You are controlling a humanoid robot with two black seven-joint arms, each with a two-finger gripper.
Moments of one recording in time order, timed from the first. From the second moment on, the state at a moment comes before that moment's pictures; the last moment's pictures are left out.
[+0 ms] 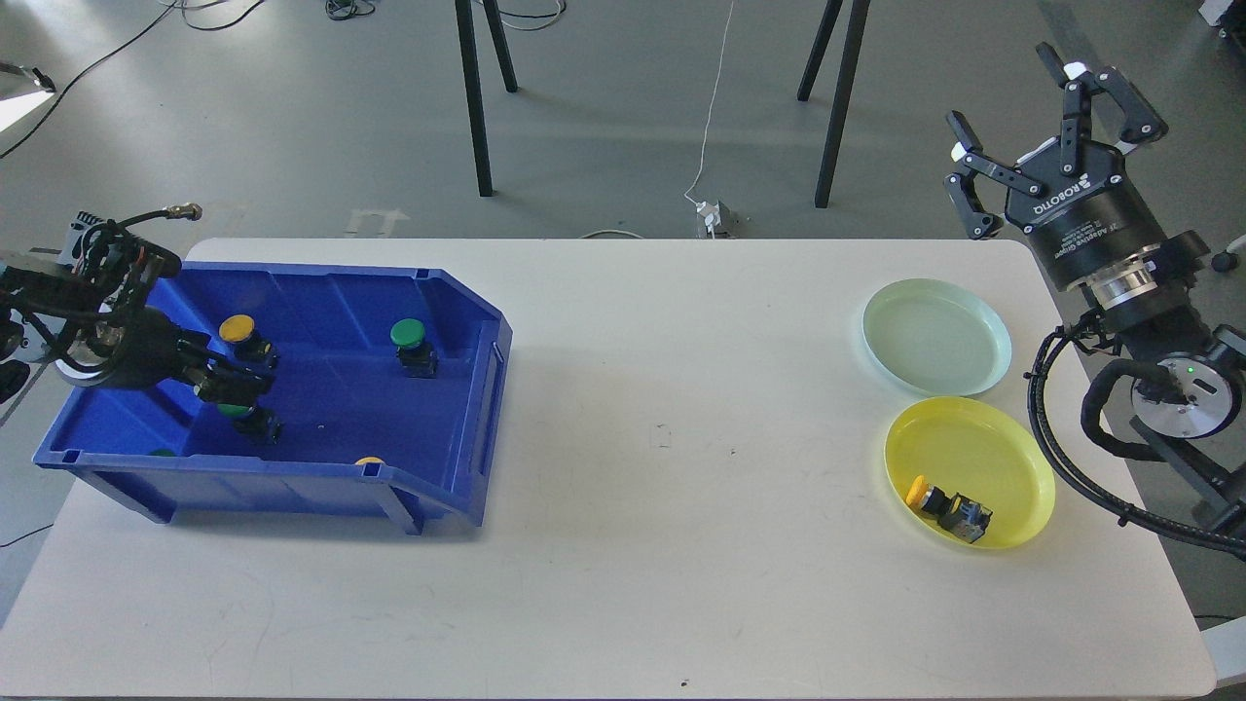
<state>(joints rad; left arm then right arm) -0.96 0.80 -0.18 -0.83 1.99 -0.49 -0.49 0.62 -0.60 0.74 1.07 0.00 0.49 0.49</state>
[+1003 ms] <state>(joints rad) -0.91 0.69 -0.18 -0.67 1.98 -0.49 -0.49 0.59 -0.60 0.75 1.07 0.00 0.49 0.49</state>
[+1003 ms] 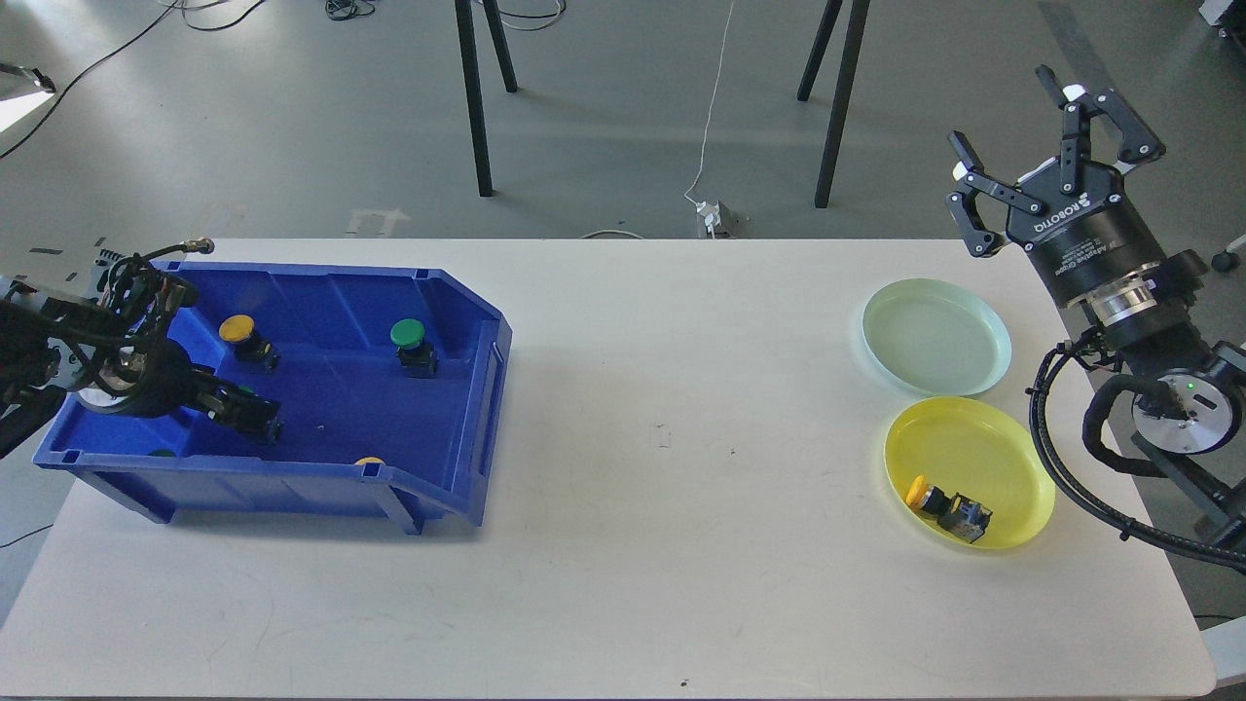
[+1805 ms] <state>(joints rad) -0.89 0.67 -0.18 -0.64 1.98 -0.49 -0.49 0.56 -0.60 0.75 1.07 0.00 0.49 0.49</state>
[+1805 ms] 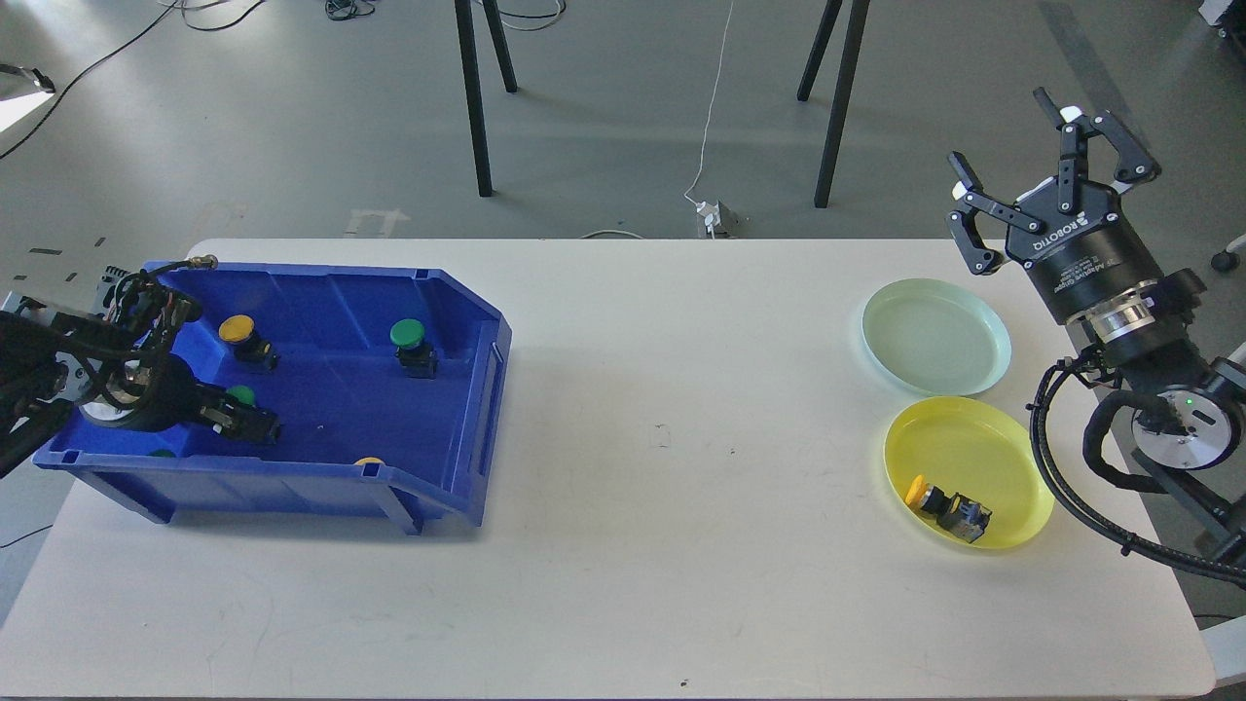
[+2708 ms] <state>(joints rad) -0.93 0.70 -0.19 -0.72 1.97 -0.49 -0.49 0.54 -0.60 0.76 1.07 0.00 0.49 0.49</state>
